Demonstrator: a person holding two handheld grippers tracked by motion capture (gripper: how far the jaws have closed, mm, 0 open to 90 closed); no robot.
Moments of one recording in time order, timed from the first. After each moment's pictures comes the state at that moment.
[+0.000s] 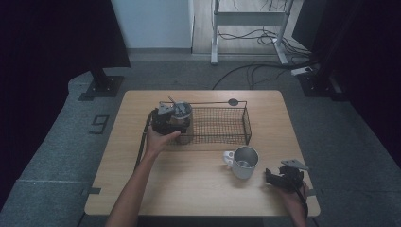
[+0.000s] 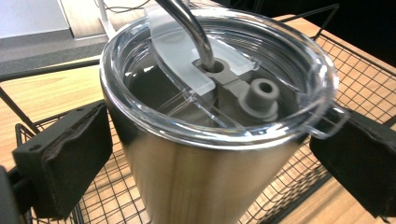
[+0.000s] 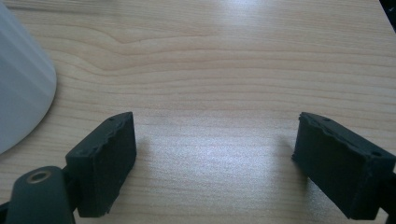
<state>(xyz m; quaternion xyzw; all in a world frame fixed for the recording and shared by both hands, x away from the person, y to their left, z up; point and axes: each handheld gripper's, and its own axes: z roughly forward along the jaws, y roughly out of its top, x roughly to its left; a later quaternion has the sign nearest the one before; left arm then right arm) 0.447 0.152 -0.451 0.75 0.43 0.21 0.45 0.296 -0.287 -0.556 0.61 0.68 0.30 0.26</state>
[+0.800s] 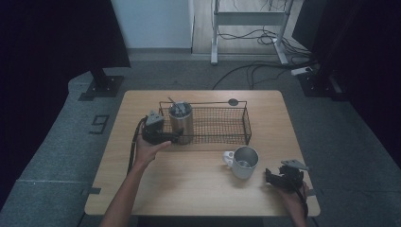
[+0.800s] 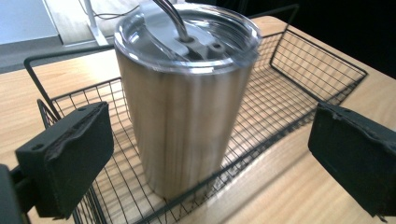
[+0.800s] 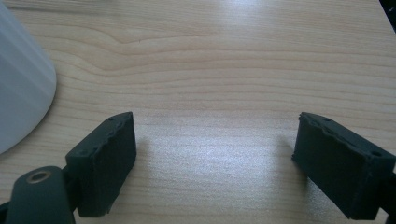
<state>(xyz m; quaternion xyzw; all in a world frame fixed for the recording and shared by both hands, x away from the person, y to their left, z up) 0.400 0.179 -0.441 0.76 0.41 0.20 0.47 0.296 -0.287 -0.556 0.61 0.68 0.30 0.26</state>
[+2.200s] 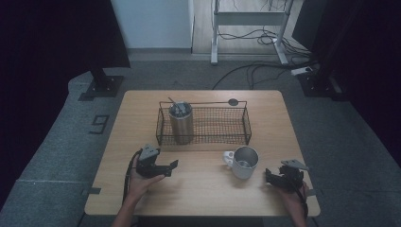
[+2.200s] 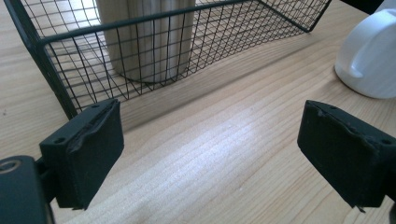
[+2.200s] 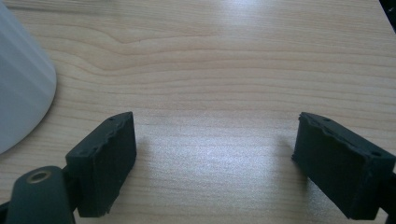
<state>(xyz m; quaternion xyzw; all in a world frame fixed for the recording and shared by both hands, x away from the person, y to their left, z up) 0.324 0.197 -0.505 0.77 0.42 0.16 0.45 0.296 -0.287 -0.556 0.61 0.68 0.30 0.26</state>
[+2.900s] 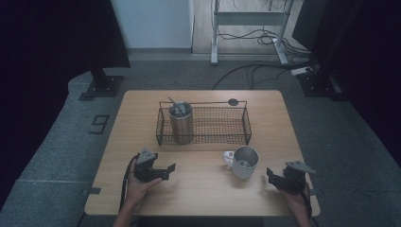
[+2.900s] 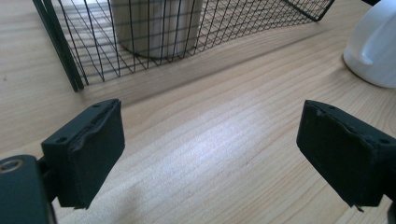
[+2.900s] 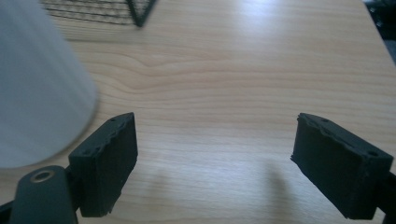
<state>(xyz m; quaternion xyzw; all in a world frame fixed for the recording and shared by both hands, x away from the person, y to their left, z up) 0.318 0.207 -0.520 0.77 0.44 0.15 0.44 0.284 -0.291 -0.542 0.59 0.67 0.36 0.26</state>
